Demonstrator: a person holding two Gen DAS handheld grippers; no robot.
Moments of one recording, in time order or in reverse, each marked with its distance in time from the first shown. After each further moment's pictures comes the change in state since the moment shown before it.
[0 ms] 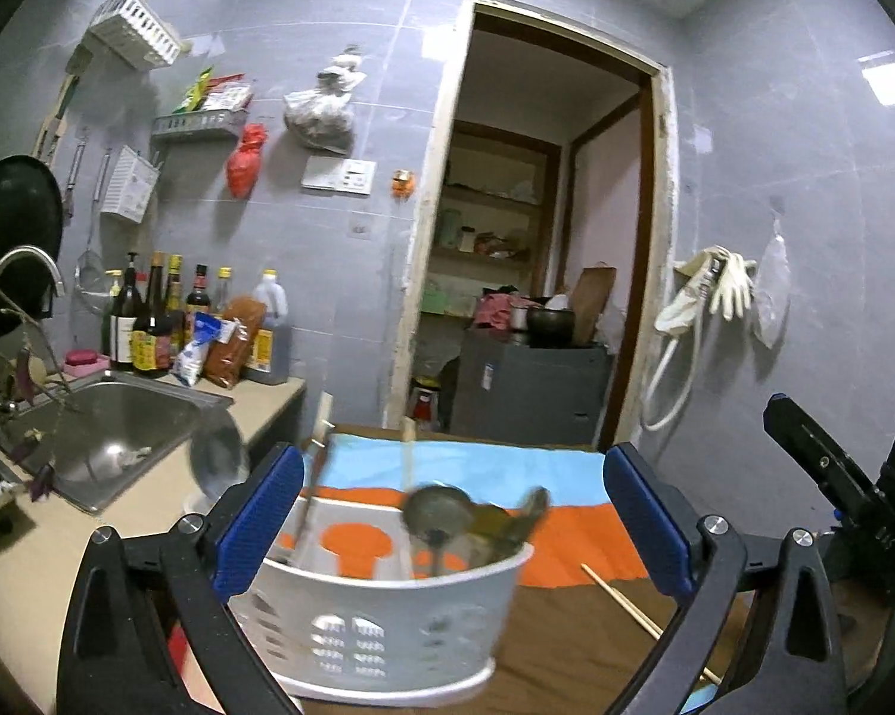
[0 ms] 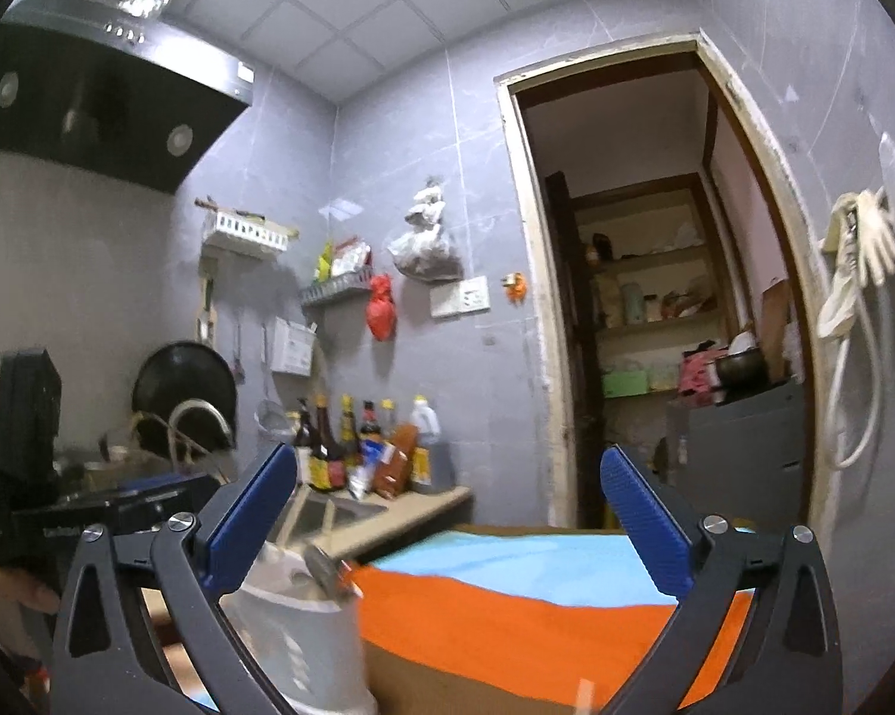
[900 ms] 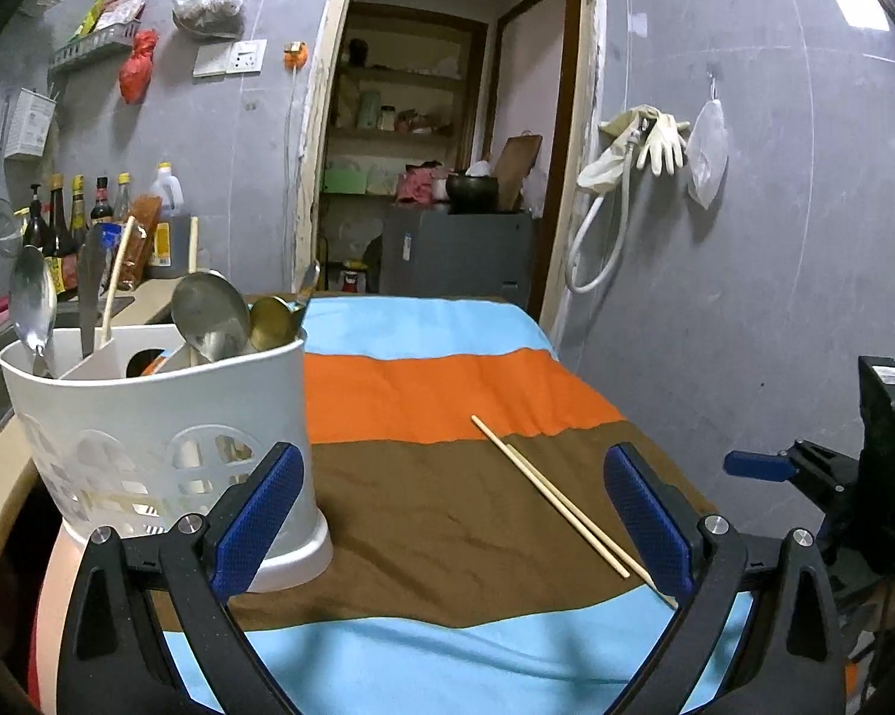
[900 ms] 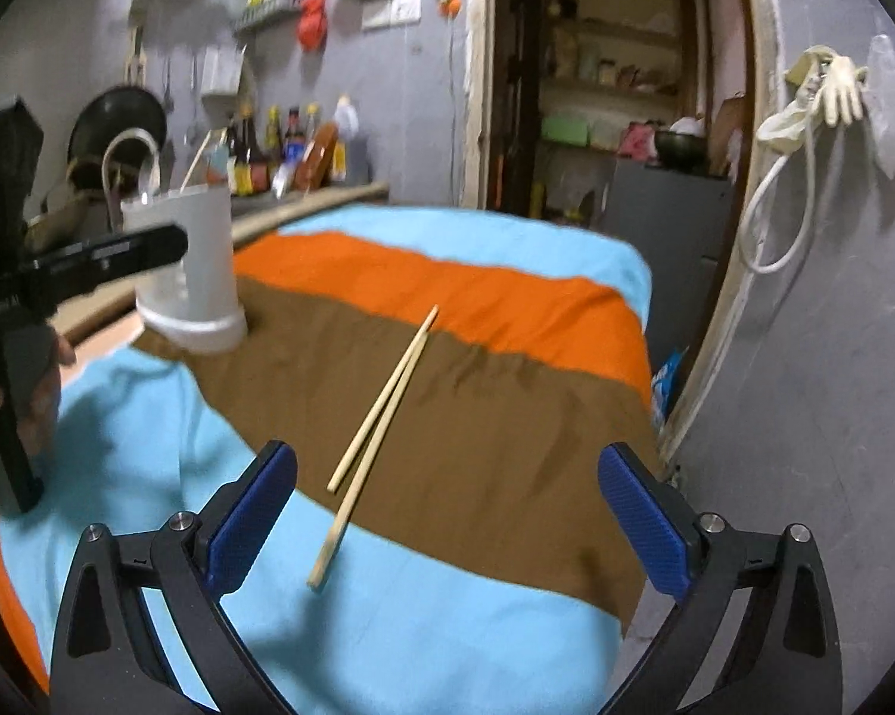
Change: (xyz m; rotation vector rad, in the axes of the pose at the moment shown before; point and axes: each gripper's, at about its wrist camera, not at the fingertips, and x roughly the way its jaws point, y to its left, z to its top) left arm 0.040 -0.084 -0.071 0.077 0.311 -0.147; right arm -0.047 -0.052 -0.096 -0.062 0.726 -0.111
